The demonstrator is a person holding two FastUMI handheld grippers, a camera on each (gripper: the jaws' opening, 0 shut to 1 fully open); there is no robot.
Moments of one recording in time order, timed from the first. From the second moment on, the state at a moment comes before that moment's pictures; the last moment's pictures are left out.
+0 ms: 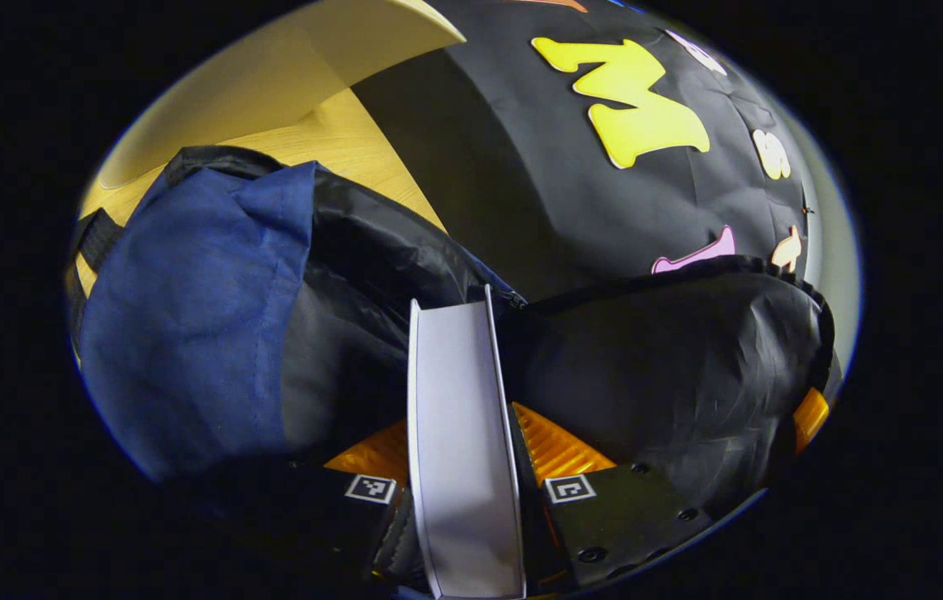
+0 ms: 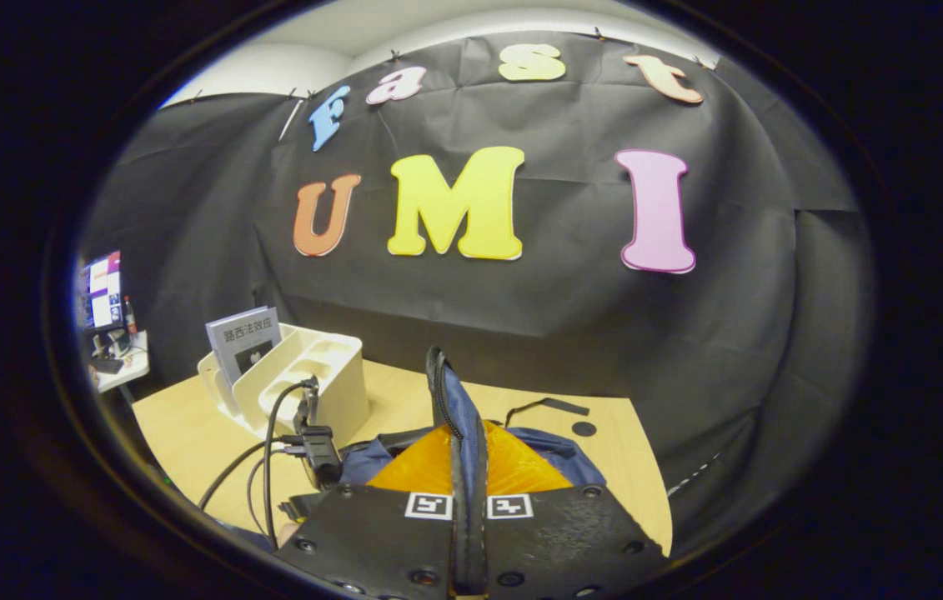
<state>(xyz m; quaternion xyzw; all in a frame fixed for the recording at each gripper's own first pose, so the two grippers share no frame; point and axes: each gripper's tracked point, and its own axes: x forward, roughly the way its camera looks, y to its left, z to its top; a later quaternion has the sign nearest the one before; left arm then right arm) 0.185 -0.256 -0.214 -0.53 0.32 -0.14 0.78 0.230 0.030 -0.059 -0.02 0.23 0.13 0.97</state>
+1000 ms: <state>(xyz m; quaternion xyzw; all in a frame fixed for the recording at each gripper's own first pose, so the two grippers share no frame) 0.188 -0.146 -0.164 -0.18 0.28 -0.16 0.93 0.219 0.001 -0.085 0.01 0.26 0.07 0.96</state>
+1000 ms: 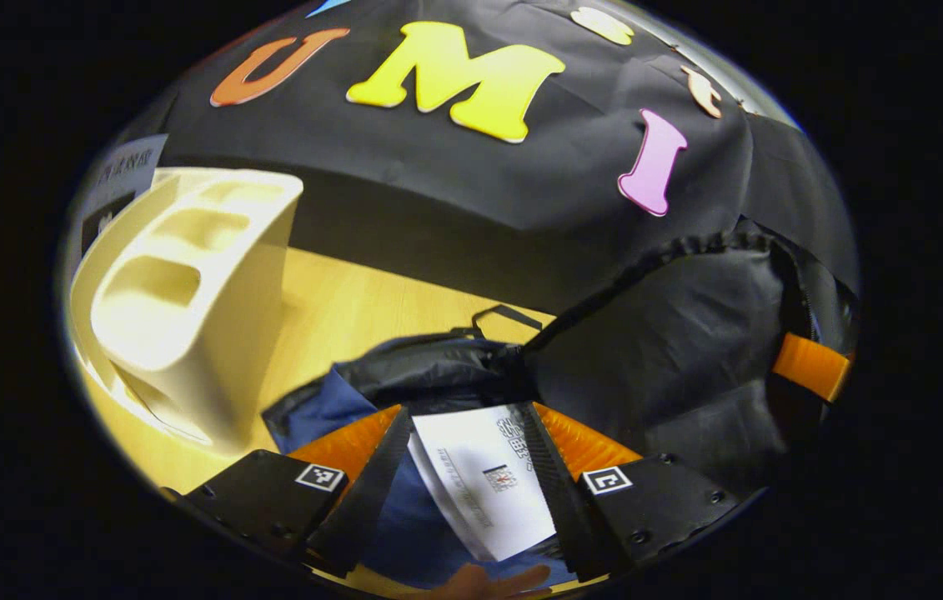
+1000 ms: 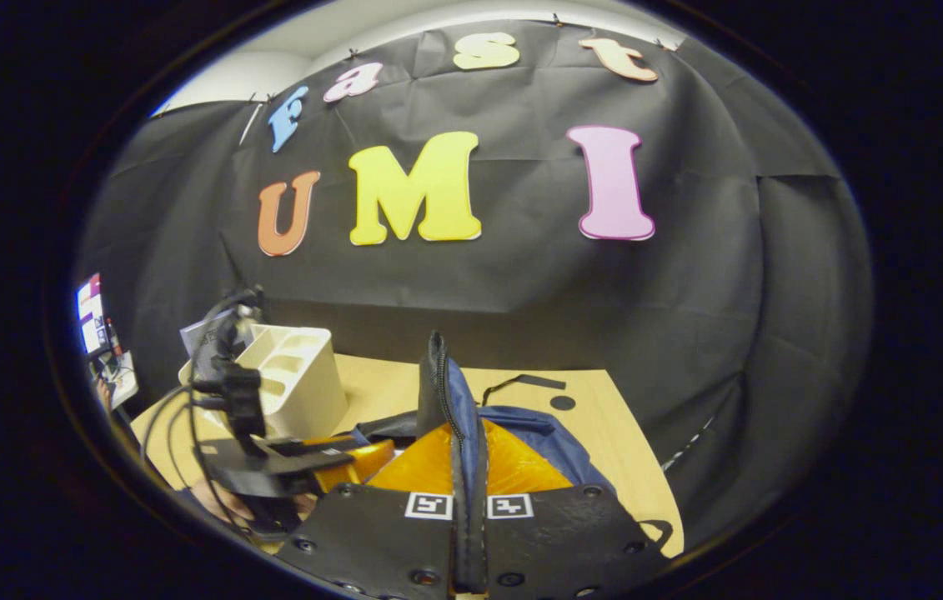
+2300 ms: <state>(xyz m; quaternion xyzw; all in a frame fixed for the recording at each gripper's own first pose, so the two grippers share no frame) 0.281 0.185 -0.018 0.09 0.20 0.07 0.97 0.203 0.014 -0.098 0.01 0.25 0.05 0.97</state>
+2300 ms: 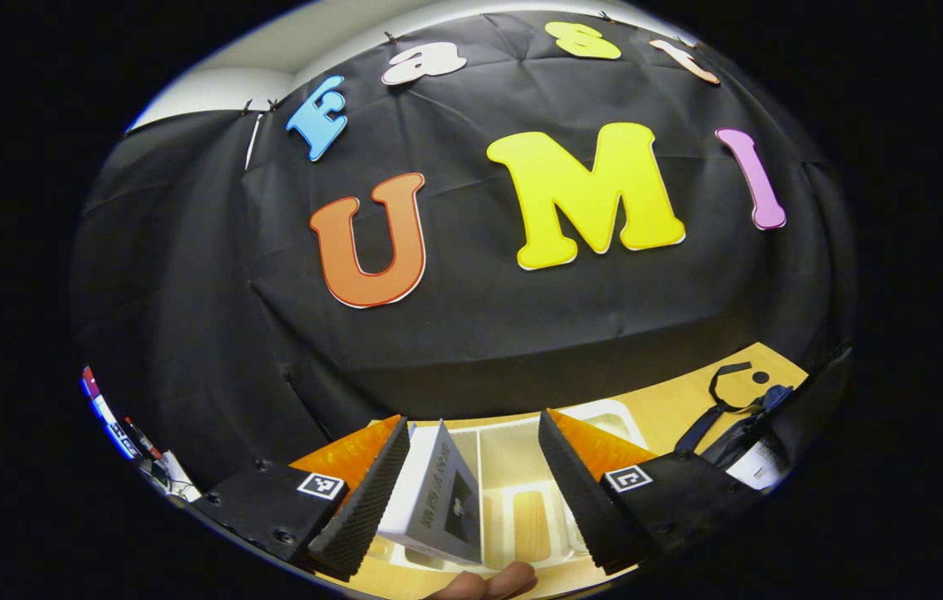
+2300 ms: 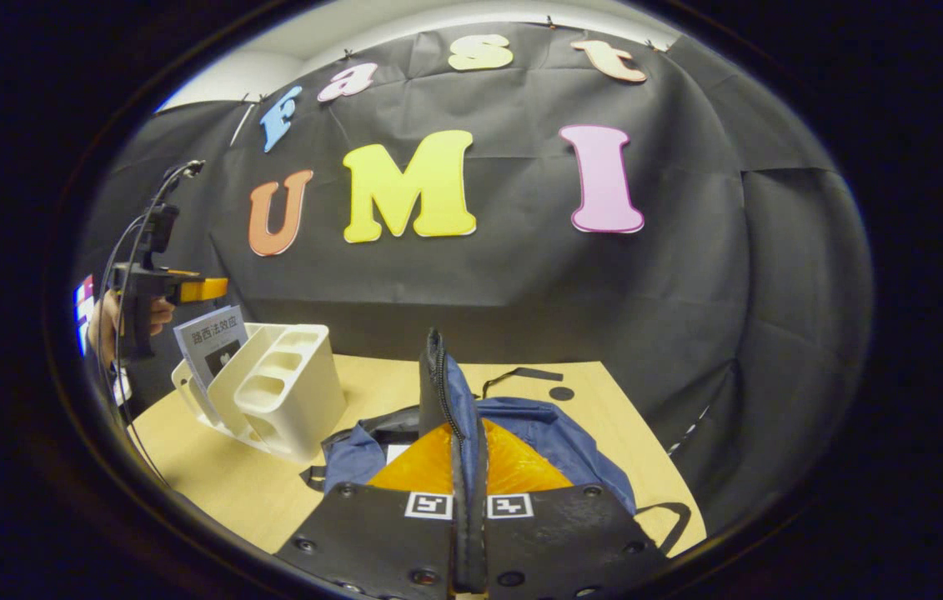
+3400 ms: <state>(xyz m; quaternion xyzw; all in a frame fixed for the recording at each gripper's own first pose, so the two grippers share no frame) 0.280 0.205 -0.153 0.08 0.52 -0.01 0.85 0.189 0.033 -0.111 0.01 0.23 0.07 0.97</state>
